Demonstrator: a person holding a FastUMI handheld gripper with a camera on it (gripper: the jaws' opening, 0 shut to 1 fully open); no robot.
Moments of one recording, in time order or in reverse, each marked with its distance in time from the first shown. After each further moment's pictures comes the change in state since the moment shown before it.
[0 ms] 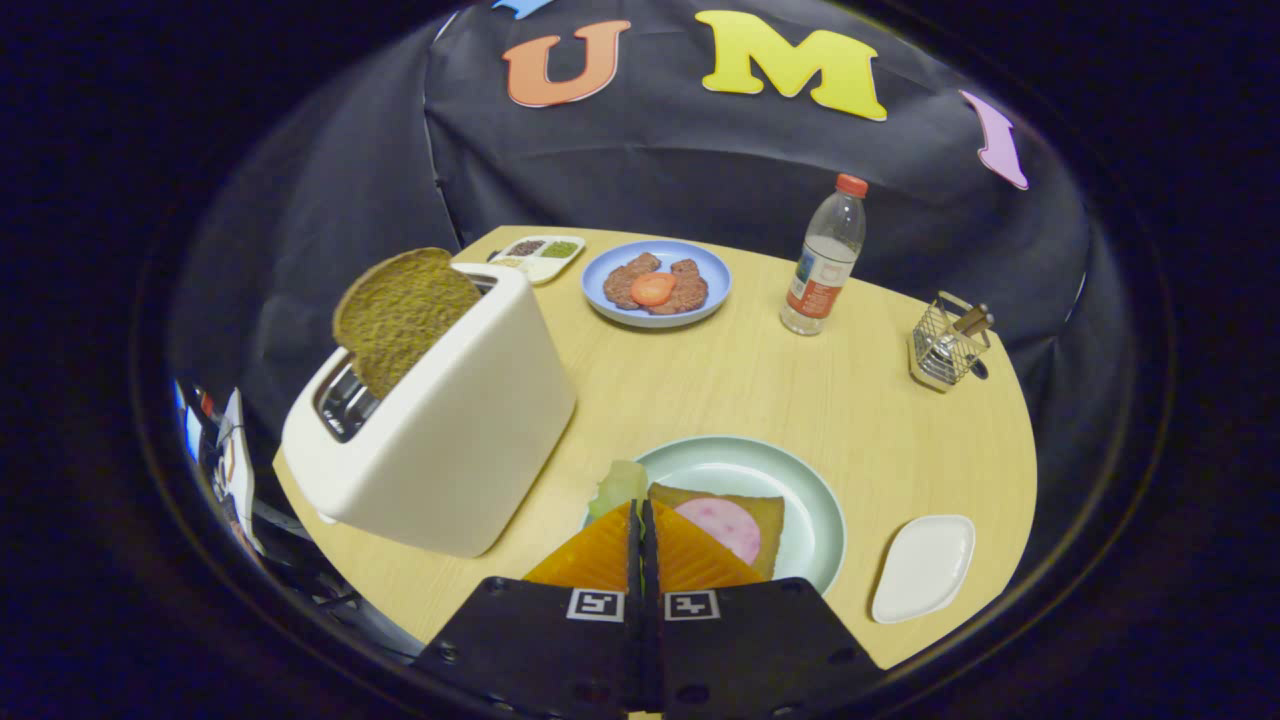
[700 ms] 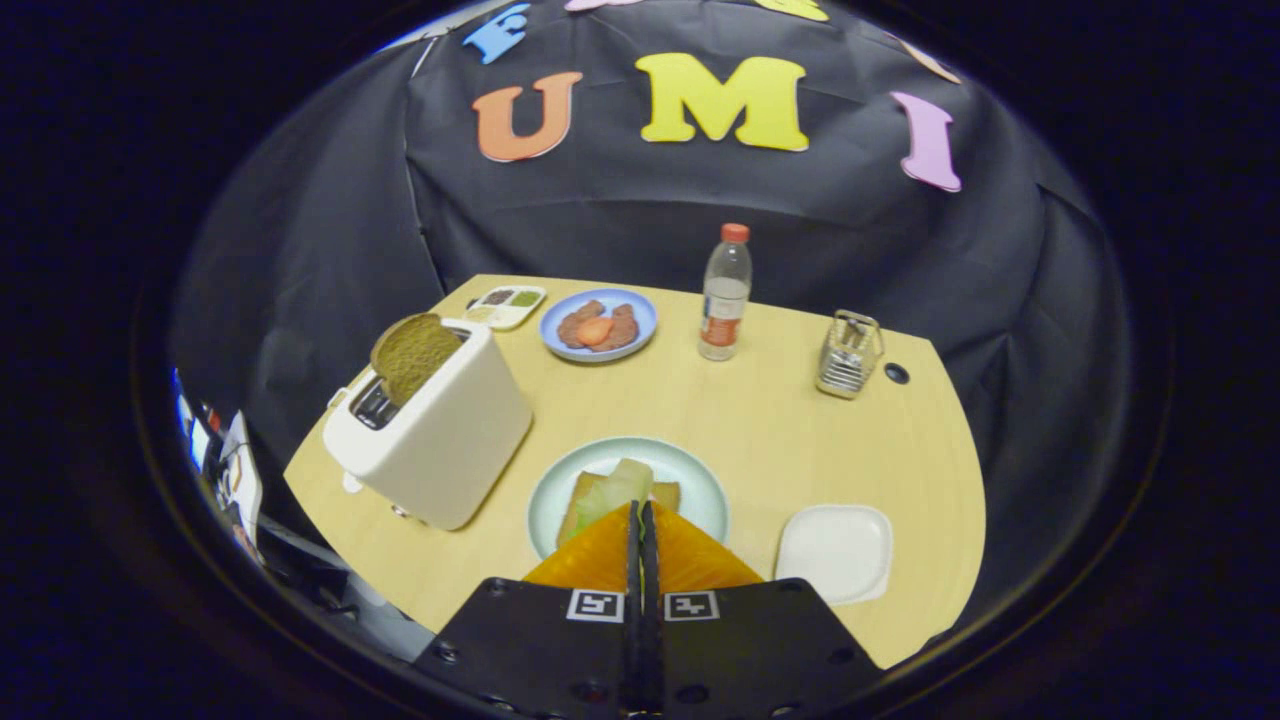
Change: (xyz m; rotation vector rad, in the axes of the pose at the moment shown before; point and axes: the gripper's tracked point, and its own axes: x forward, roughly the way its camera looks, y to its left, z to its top) arm -0.103 -0.038 -0.007 0.016 -0.116 -0.014
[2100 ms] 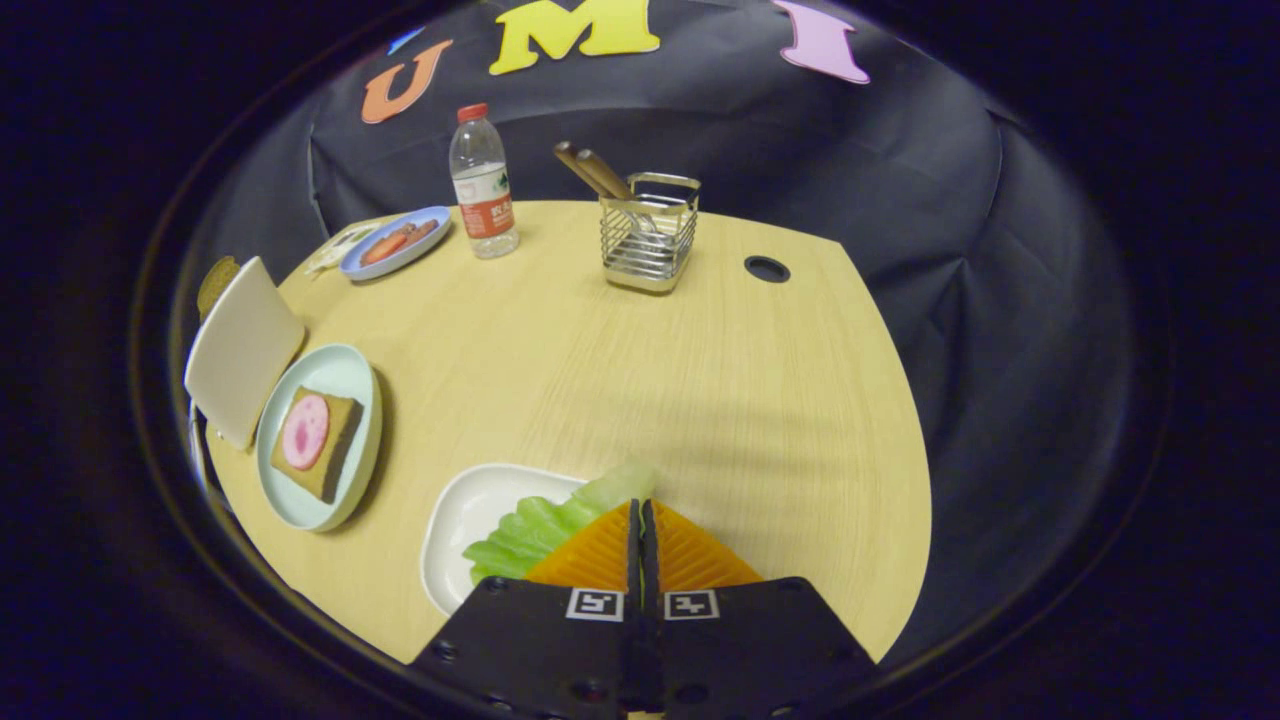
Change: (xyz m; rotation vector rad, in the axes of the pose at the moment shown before) arm 0.088 -0.296 -0.089 0.075 0.128 -0.146
